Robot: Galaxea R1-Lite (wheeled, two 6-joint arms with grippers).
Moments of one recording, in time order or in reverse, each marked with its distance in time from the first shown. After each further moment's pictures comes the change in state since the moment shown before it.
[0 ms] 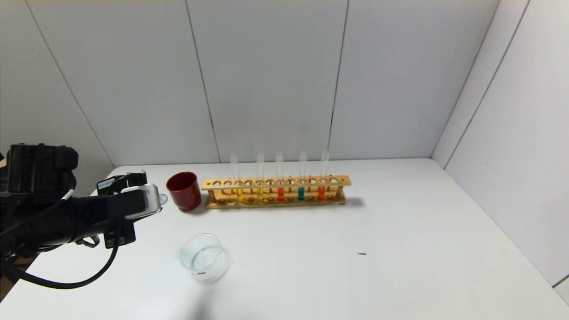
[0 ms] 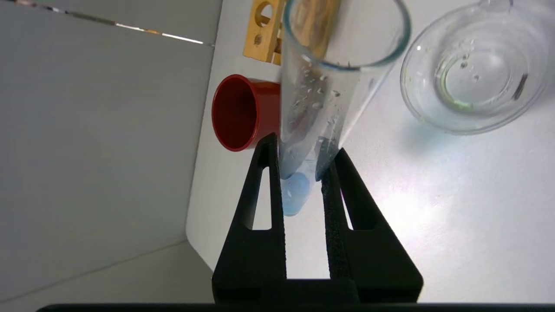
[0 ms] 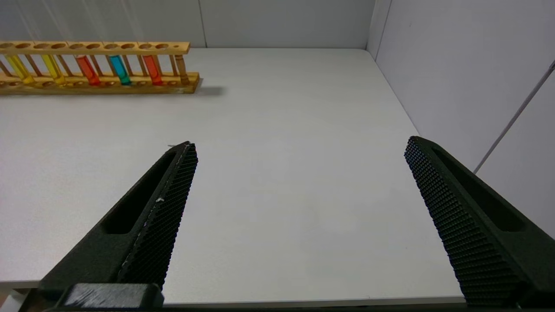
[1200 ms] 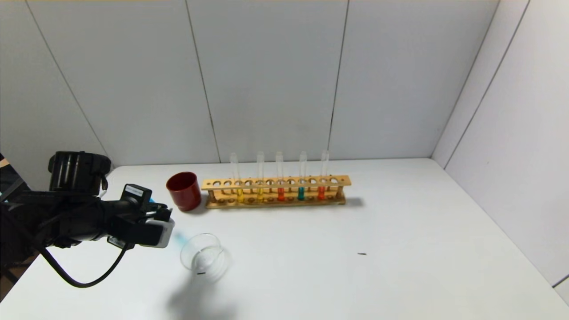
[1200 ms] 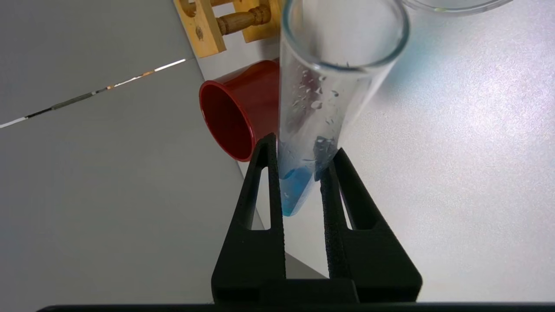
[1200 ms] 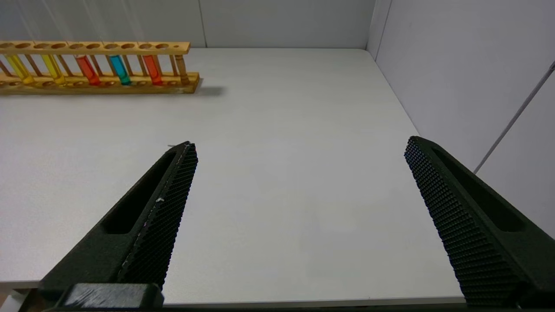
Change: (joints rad) left arm 0.002 0.167 -0.048 -0.001 0.091 0.540; right arm 0.000 0.000 0.000 0.000 0.000 0.000
